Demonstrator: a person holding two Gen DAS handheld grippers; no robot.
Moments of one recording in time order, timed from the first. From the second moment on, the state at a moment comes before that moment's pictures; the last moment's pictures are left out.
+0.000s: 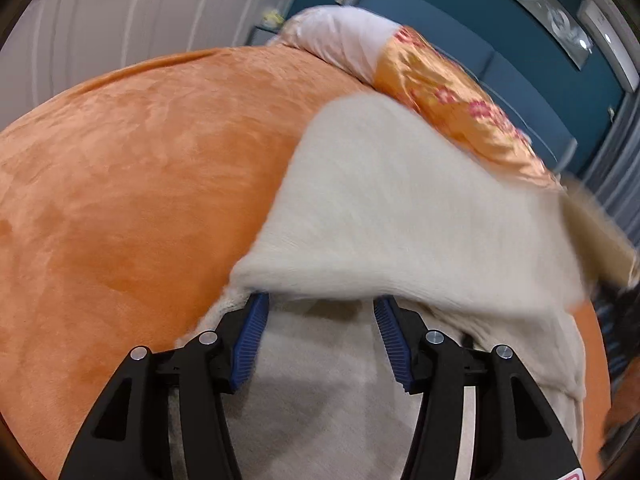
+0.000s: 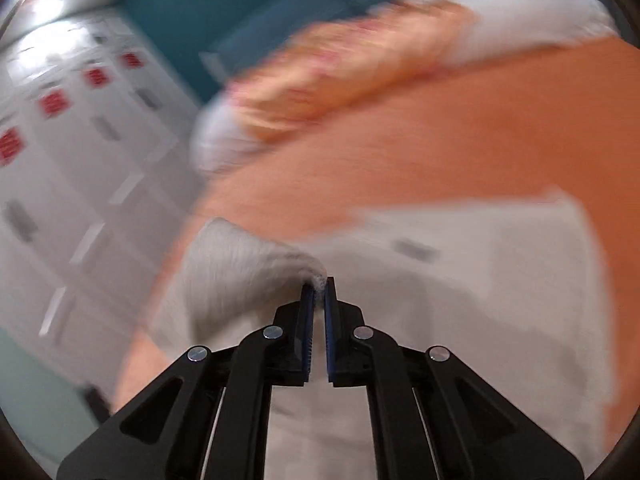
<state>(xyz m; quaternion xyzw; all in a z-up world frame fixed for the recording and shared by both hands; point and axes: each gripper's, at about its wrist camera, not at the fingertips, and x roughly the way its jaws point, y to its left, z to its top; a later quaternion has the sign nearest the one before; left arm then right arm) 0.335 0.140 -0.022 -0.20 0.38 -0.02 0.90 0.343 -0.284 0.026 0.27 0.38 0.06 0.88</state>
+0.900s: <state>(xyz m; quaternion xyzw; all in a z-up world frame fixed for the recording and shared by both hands) 0.361 0.139 0.010 -0.31 0.39 -0.01 0.86 0.336 -0.339 0.047 0.36 0.30 0.08 0.88</state>
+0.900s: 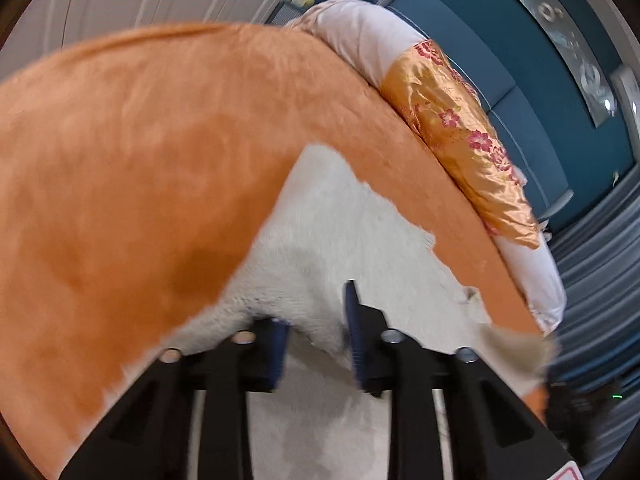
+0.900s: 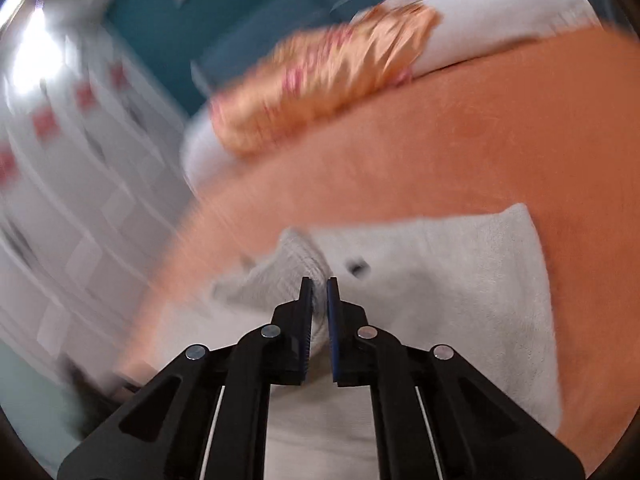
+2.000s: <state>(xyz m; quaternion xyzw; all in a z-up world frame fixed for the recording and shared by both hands) 0.346 0.146 -0.031 -0.27 0.40 0.01 0.88 0.284 -0.360 -0.011 0.31 0.35 -0.01 0.89</state>
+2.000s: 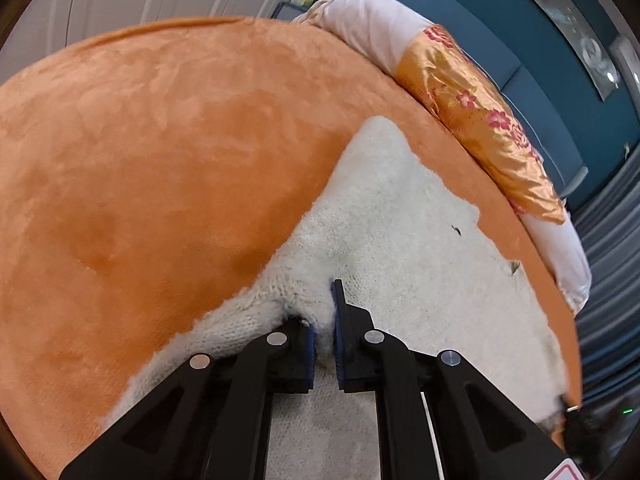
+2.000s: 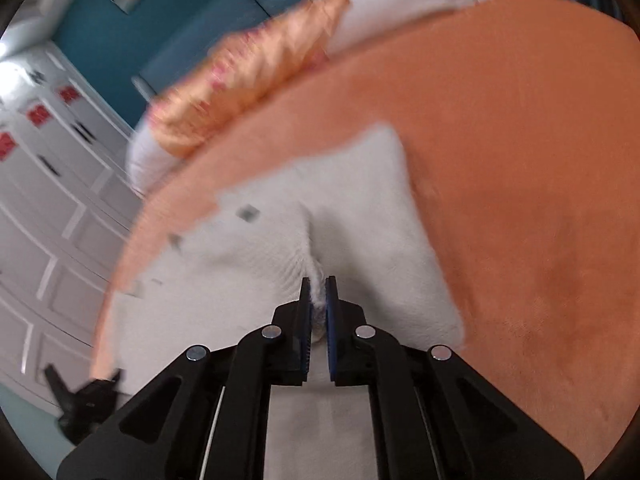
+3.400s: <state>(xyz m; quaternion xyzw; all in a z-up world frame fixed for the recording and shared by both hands) 0.329 0.146 -0.049 -0.28 0.33 -0.01 0.90 0.487 0.029 -0.027 -0.01 0.49 0.22 0.84</state>
